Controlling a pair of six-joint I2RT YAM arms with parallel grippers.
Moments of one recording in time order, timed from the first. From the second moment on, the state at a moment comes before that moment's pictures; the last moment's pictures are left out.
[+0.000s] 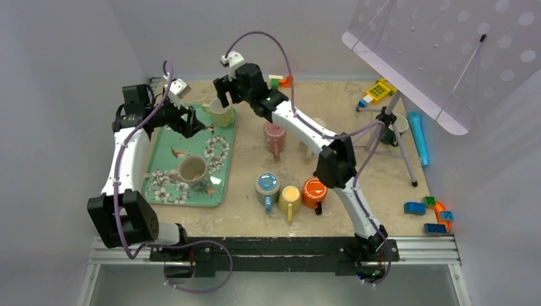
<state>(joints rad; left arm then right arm) 0.20 1.41 1.25 -0.57 0.83 0.53 0.75 2.44 2.38 -0.26 0.06 0.06</state>
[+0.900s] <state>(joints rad) 0.00 1.05 1.15 -0.82 0.73 0.39 1.44 1.44 1.18 -0.61 0.54 0.65</state>
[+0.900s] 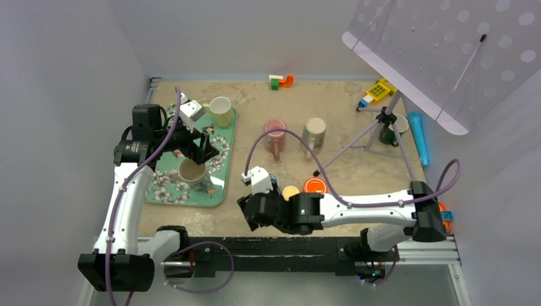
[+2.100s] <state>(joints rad) 0.00 1.01 1.13 -0.78 0.81 0.35 1.35 1.74 1.02 -0.44 0.83 1.01</state>
